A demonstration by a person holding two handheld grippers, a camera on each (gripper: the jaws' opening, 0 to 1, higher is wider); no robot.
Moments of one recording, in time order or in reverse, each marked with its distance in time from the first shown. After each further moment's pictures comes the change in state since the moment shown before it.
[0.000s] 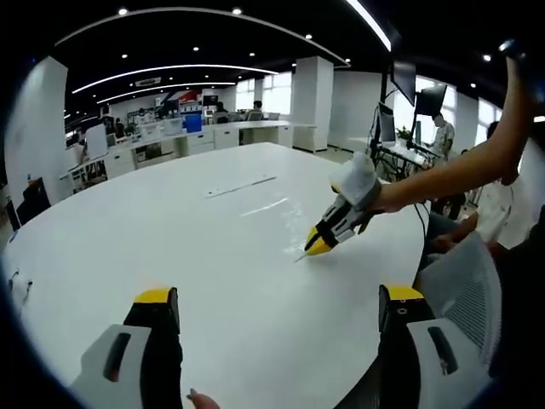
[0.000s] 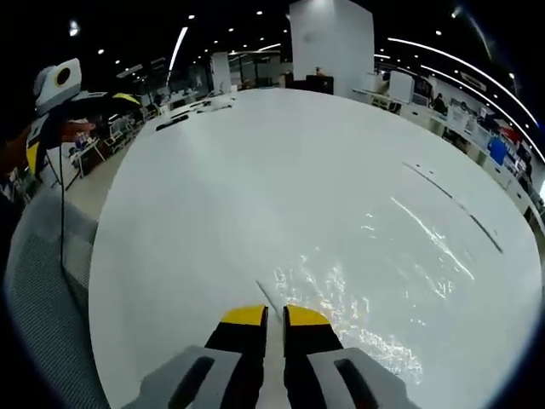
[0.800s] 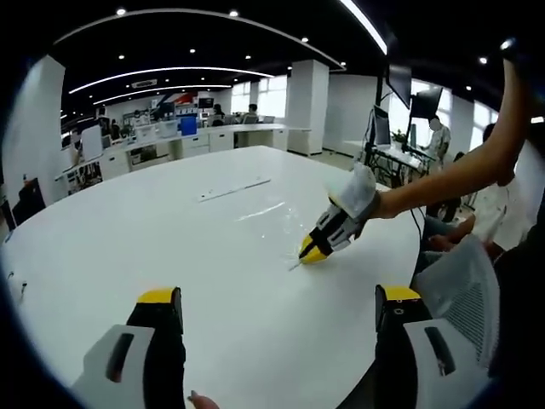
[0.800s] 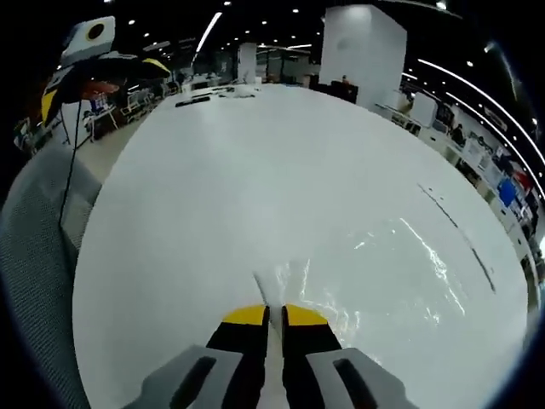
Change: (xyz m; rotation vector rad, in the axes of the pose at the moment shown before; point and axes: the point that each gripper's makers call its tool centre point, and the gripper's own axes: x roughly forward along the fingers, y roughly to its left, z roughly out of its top) left arm 0.008 -0.009 0.001 -0.003 -0.019 -0.031; right arm 0.003 0.010 -0.009 -0.275 0.032 0.004
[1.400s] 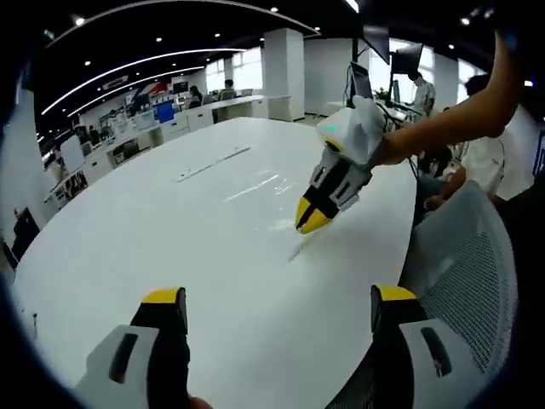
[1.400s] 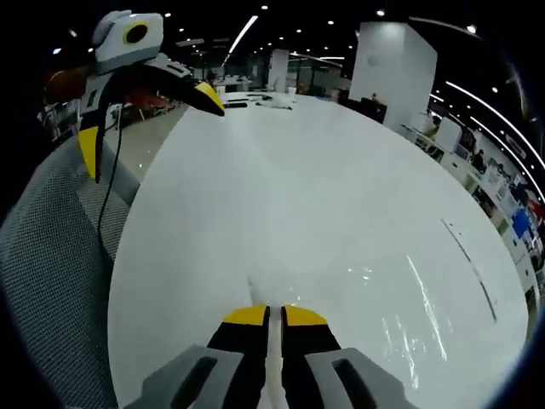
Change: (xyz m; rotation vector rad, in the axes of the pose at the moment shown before) left arm 0.015 -0.024 -0.044 0.177 0.190 -0.050; right arm -0.022 0.050 0.030 -0.032 -0.068 0.081
